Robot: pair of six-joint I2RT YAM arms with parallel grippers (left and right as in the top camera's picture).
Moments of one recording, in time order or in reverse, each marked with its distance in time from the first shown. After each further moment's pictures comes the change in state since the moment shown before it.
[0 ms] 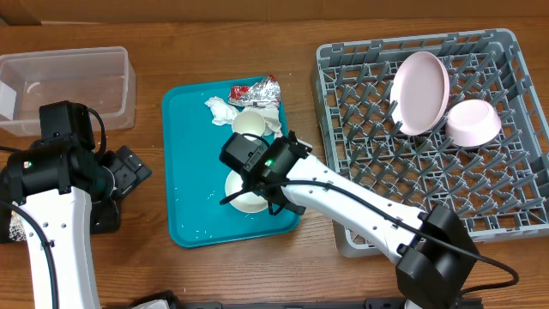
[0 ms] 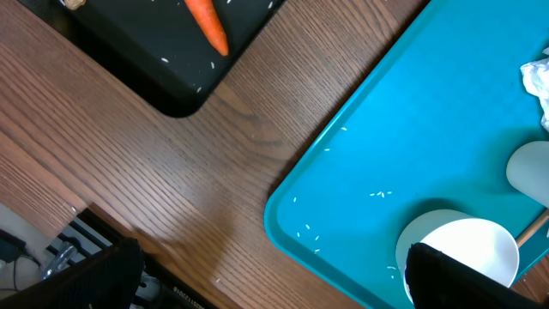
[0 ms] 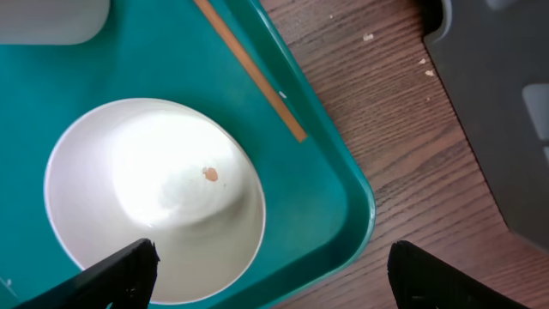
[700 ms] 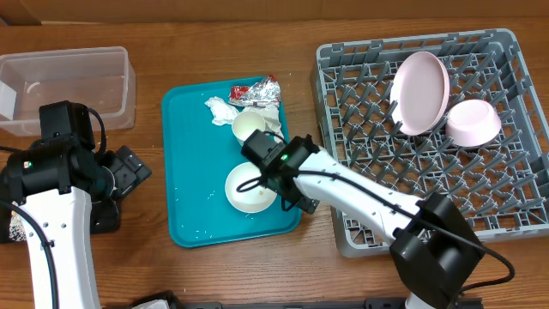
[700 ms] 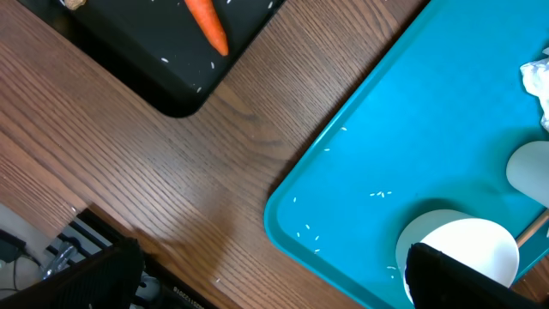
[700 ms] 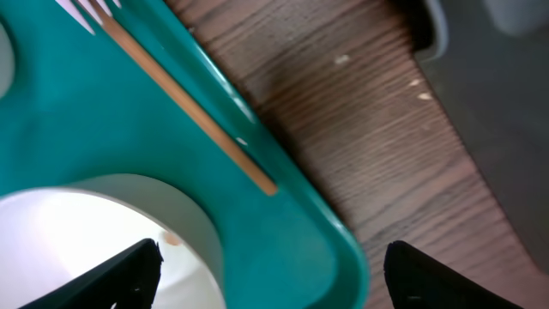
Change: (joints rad) left arm 0.000 0.000 0.000 0.000 0.000 0.000; right arm -0.103 0.000 -0.150 0.146 -0.061 -0.004
